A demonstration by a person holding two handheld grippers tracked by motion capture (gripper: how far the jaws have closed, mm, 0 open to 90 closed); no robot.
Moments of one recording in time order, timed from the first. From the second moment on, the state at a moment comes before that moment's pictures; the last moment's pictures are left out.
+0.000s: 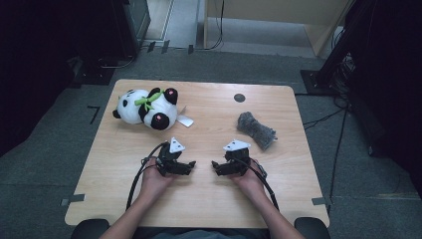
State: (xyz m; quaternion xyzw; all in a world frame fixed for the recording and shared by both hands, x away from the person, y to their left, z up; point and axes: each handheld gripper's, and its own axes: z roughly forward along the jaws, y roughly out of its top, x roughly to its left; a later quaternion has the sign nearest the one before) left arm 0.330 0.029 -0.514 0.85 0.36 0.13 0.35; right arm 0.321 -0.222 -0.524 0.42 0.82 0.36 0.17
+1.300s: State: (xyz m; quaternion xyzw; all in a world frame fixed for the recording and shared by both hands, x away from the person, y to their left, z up) left arm 0.357 0.081 -0.458 0.84 0.35 0.09 0.40; right arm 0.321 -0.224 -0.524 0.42 0.82 0.36 0.17
